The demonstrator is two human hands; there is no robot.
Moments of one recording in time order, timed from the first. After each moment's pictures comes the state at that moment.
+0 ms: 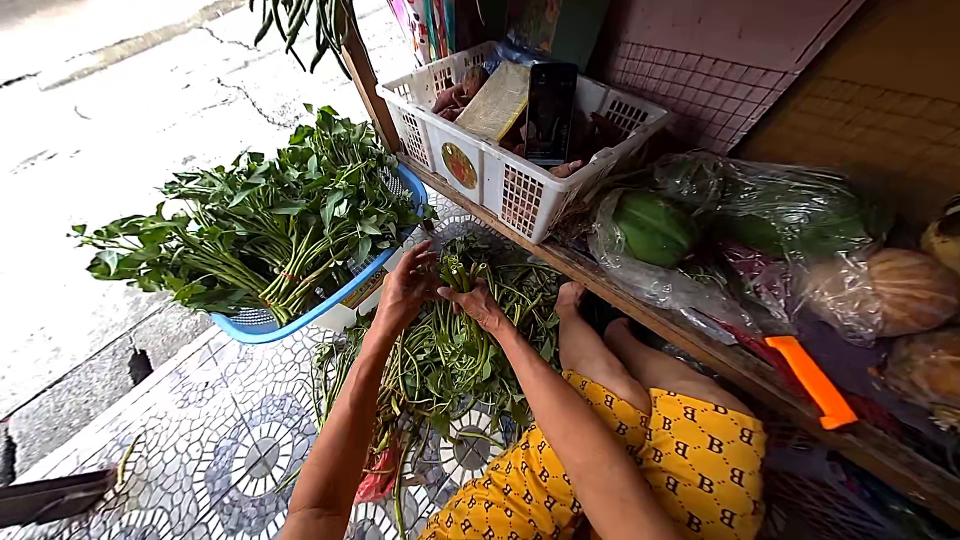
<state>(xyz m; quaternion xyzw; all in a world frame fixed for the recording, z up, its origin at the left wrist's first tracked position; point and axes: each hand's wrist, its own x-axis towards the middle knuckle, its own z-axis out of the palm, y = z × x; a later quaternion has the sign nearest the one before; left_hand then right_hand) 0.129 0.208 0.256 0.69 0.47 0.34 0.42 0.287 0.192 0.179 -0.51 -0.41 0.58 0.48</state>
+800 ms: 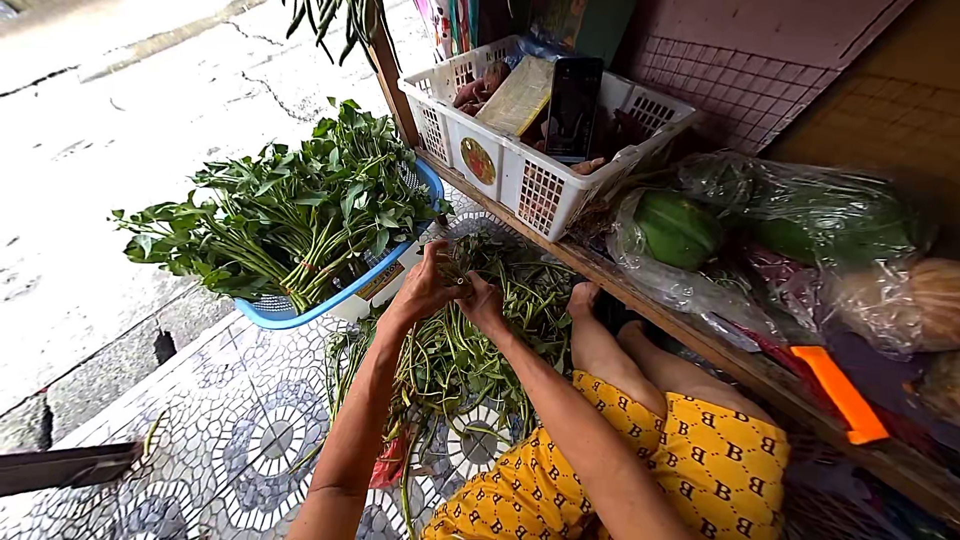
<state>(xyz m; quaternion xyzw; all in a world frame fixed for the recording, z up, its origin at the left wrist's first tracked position) 0.128 0.215 0.258 0.78 0.50 0.20 0.32 0.267 0.182 0.189 -0.67 -0.58 0.35 0.30</state>
